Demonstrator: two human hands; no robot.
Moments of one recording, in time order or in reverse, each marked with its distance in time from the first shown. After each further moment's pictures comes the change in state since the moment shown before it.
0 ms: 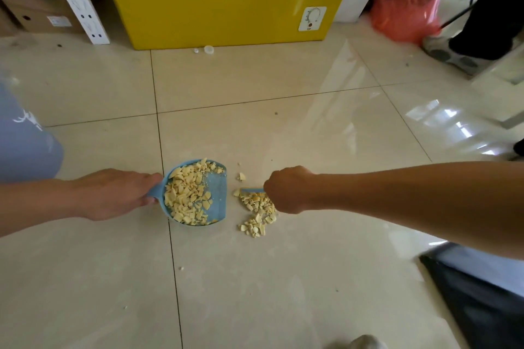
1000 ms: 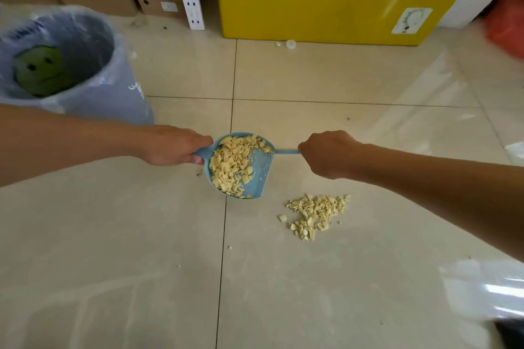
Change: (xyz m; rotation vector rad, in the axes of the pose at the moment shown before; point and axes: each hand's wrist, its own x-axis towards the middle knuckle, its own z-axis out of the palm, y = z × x) left_hand -0.023 -0.046 -0.017 -0.134 -0.028 -0.044; right_hand 0.050 0.001 -0.066 -0.133 0.271 -0.066
